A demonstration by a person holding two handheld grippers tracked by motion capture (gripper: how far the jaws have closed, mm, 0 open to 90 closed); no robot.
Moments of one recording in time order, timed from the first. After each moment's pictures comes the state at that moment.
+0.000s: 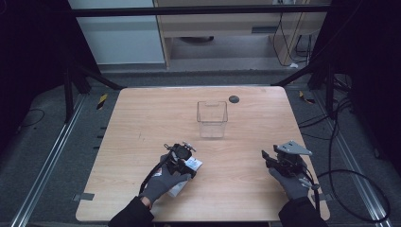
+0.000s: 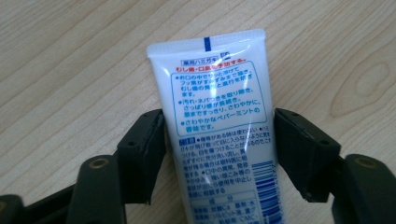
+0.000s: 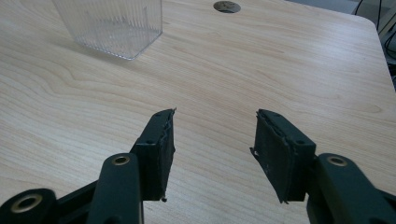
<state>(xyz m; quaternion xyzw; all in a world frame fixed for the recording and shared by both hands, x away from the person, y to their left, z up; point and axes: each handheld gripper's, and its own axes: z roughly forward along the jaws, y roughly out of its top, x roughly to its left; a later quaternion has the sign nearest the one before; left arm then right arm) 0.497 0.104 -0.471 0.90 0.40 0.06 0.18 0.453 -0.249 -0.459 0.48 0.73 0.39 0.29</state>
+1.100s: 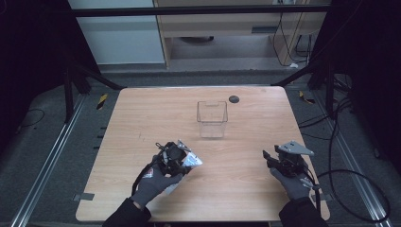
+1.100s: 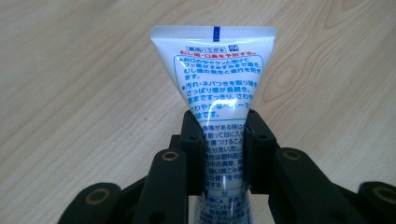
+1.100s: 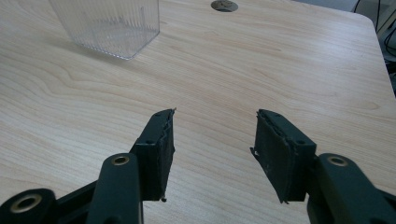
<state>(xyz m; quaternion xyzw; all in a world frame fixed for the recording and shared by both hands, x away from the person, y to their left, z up) 0.471 0.126 -0.416 0.90 0.35 0.07 0.25 0.453 -0.252 -0.459 0.49 0.73 0.39 0.29</state>
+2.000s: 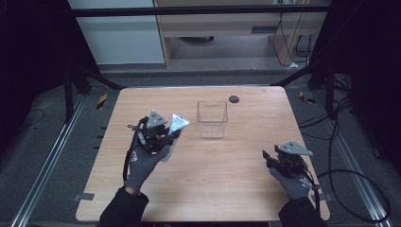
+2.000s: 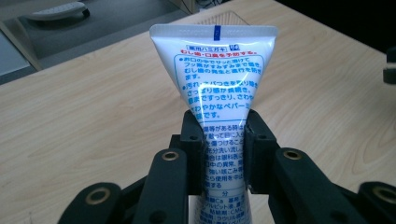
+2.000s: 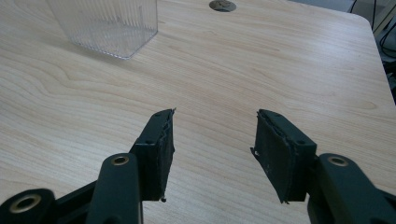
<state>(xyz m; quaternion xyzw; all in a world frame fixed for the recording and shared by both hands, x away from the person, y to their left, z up) 0.493 0.164 -0.351 0.80 0.38 0.21 0.42 0.453 -0.251 -0.461 0.49 0.72 0.39 0.30</state>
